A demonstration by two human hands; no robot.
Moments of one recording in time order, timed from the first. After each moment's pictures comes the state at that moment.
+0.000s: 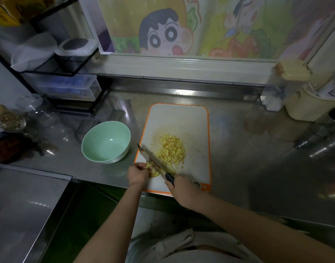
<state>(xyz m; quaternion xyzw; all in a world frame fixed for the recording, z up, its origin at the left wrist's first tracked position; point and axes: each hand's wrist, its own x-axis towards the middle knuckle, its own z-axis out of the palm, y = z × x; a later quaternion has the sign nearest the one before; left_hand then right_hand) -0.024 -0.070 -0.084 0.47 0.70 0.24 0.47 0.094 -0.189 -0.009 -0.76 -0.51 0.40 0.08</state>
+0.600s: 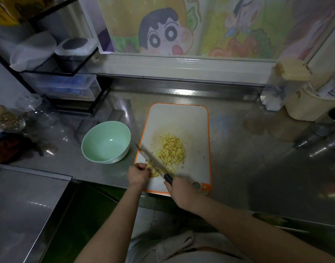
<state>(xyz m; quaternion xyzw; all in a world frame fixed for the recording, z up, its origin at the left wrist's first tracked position) -0.024 -0.069 -0.086 0.50 0.70 0.23 0.45 0.087 -0.185 -0.024 -0.77 -0.50 0.37 0.09</state>
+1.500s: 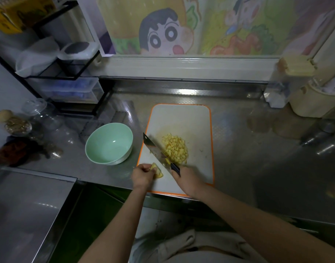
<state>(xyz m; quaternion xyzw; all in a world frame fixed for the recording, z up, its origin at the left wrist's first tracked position) -0.021 -0.075 -0.088 0.50 0.69 0.25 0.46 0.112 -0.167 -0.036 -0.74 -0.49 0.41 0.20</state>
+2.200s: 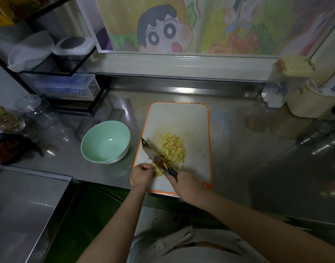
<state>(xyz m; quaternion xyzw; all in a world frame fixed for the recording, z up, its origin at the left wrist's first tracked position) -0.017 -0.079 -0.086 0.51 0.70 0.22 0.45 0.103 -0.180 -0.027 -0.75 -0.48 0.42 0.16</state>
